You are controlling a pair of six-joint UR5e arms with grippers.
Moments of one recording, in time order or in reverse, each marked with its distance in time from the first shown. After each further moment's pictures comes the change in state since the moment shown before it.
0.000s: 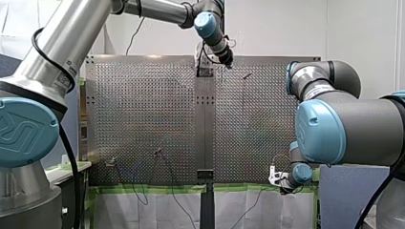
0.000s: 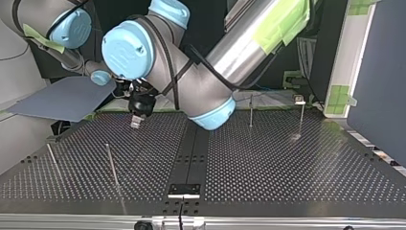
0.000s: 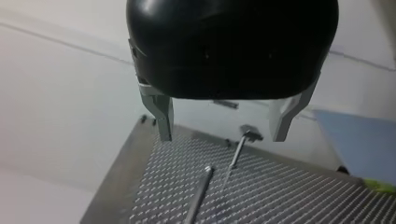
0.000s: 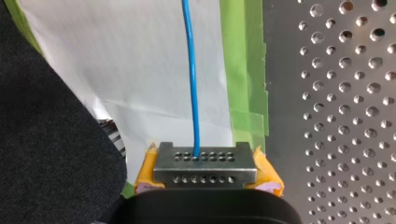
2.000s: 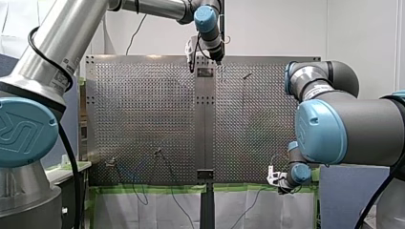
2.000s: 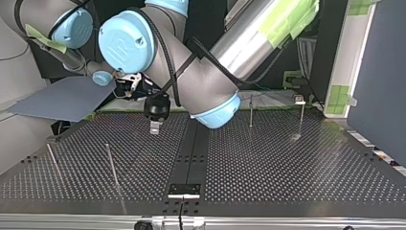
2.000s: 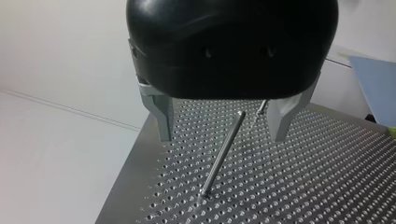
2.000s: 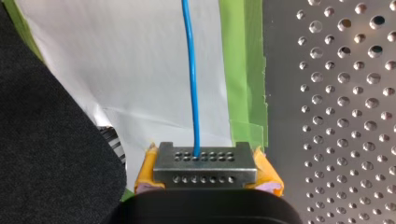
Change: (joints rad) left arm -0.006 0.022 0.000 -0.027 -0.198 -0.063; right arm 0.011 0.002 -0.004 0.002 -0.003 0.000
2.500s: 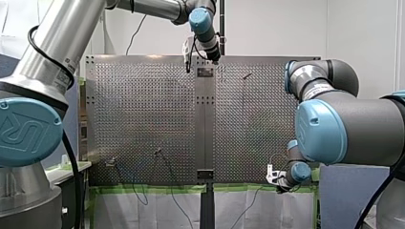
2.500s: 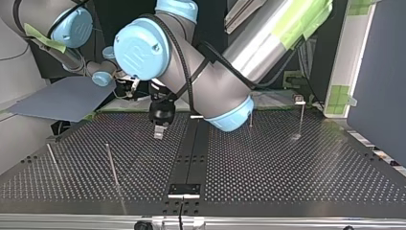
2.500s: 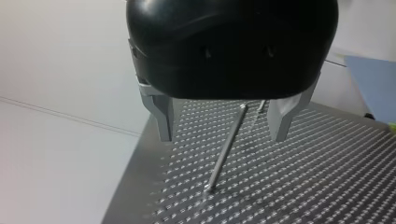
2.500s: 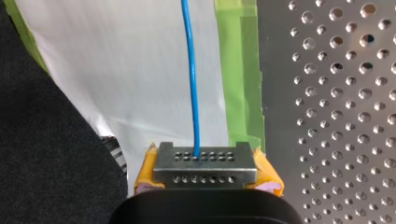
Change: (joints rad) left arm 0.047 0.037 -0.051 0.048 0.065 0.038; right arm 0.003 -0.011 0.004 0.016 -0.029 0.000
